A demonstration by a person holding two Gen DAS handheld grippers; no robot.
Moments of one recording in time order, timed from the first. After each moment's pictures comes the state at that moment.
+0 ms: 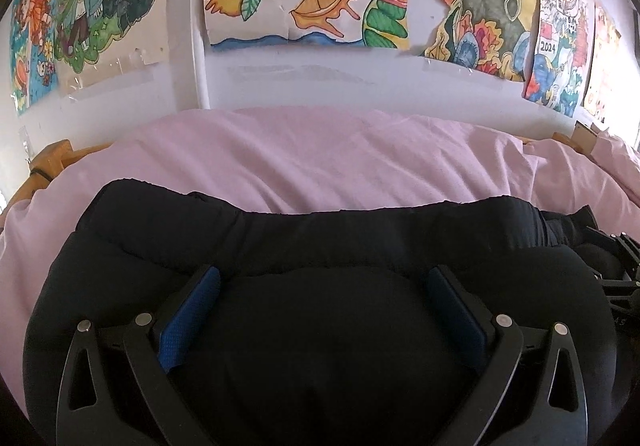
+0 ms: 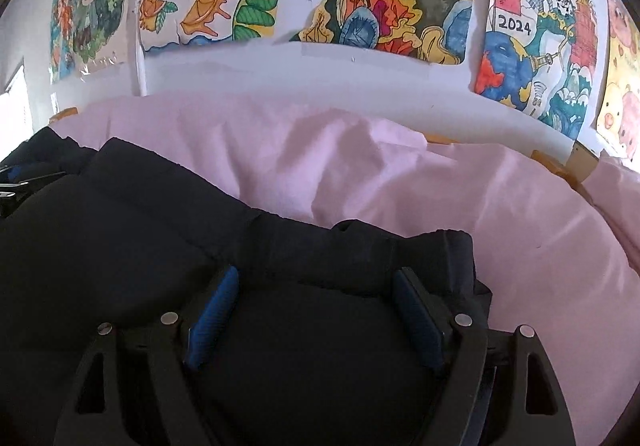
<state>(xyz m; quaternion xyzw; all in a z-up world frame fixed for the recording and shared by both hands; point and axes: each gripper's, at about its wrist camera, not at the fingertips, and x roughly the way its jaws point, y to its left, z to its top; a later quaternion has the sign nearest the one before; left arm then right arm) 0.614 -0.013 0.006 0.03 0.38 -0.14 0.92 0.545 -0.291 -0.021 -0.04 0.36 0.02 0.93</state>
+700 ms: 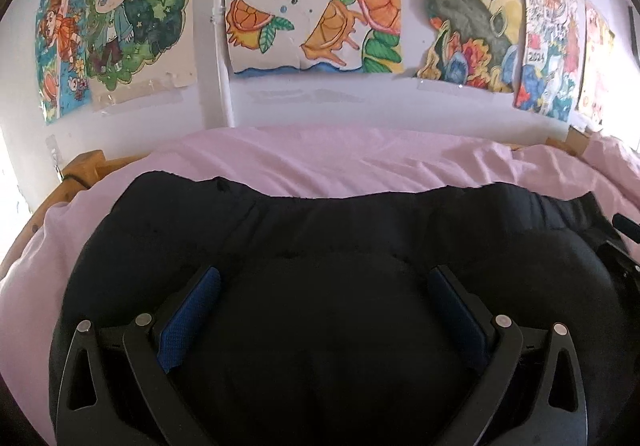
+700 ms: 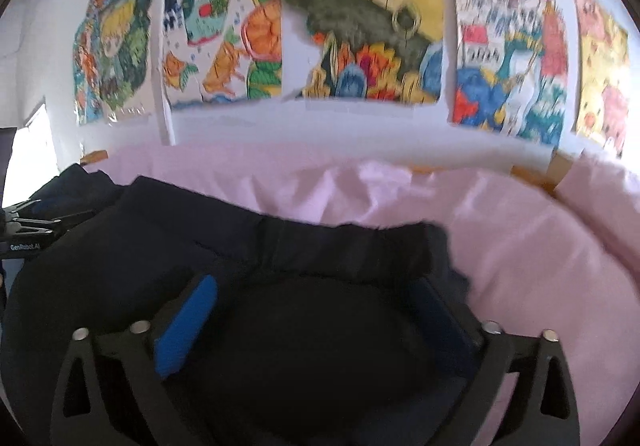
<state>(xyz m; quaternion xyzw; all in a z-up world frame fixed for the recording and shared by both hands) 0.562 -0.010 0.039 0.03 0.35 -0.12 0.93 0.475 -0.303 0.039 -0.01 0.28 0.05 0.96</state>
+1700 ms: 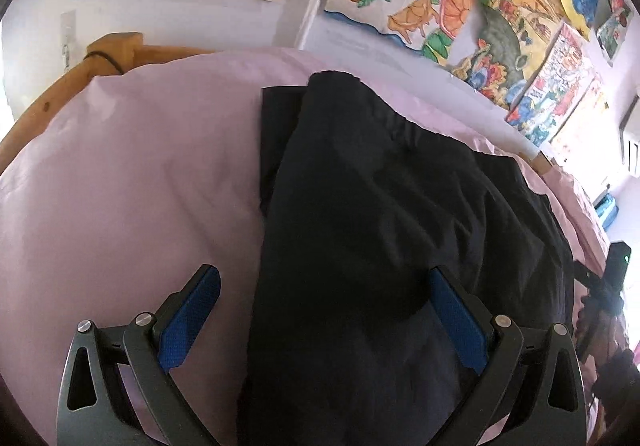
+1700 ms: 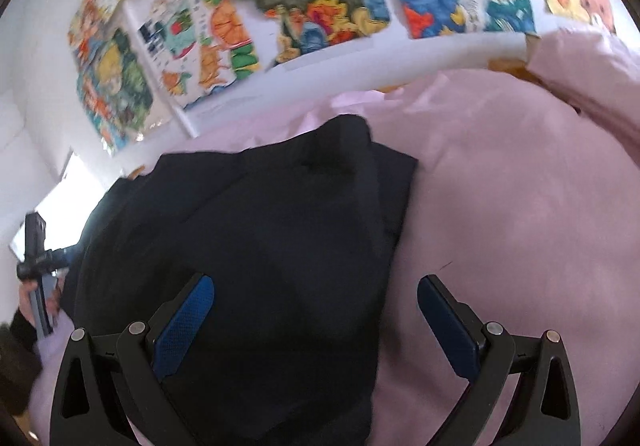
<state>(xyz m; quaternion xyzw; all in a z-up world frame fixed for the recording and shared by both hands) 0.534 0.144 0.053 -0.10 0.47 -0.18 0.86 0.430 -0.396 0.028 0.17 0.38 0.11 0.90</state>
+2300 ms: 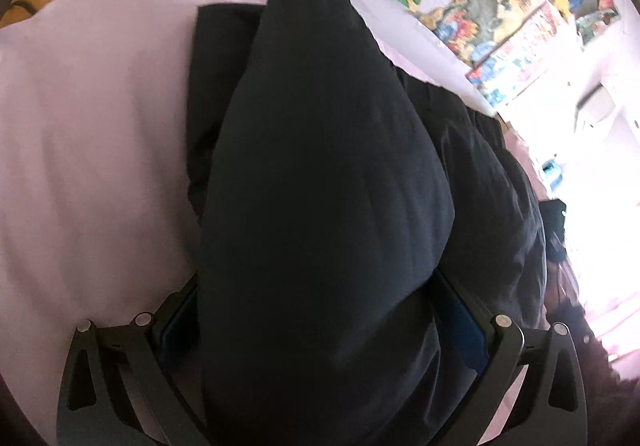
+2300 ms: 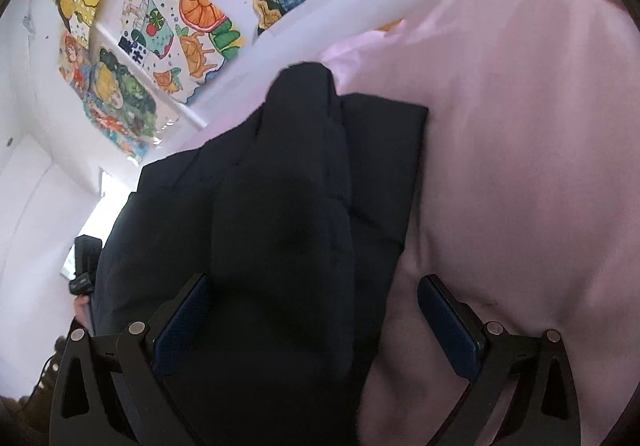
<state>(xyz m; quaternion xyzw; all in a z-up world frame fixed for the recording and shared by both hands) 0.576 0.158 0.002 -0.14 0.54 -0.31 0.77 0.480 -0.426 -0.026 0.27 0.44 0.20 0.83</state>
